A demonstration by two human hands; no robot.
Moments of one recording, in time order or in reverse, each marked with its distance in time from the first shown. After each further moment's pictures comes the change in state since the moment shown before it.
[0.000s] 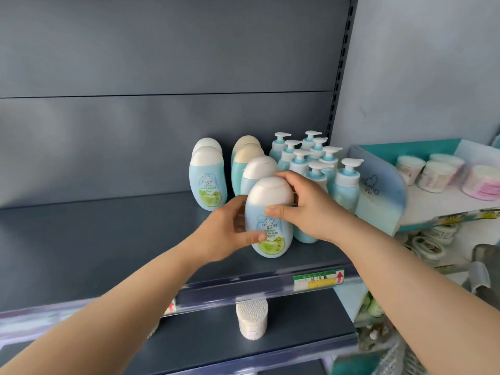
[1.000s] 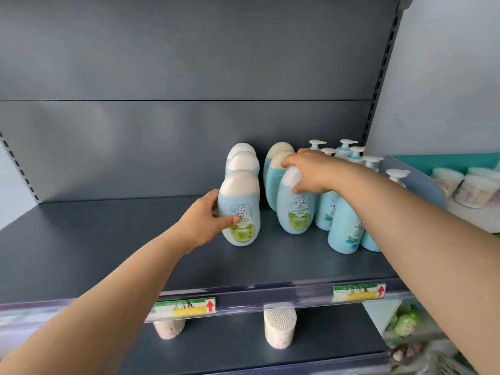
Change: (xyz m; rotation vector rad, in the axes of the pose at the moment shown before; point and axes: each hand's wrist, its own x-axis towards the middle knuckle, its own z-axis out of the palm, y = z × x) left_hand -0.017 -0.039 -0.091 0.083 0.257 -0.190; right_hand 0.093 -0.047 0.005 -0.883 -0.227 0.048
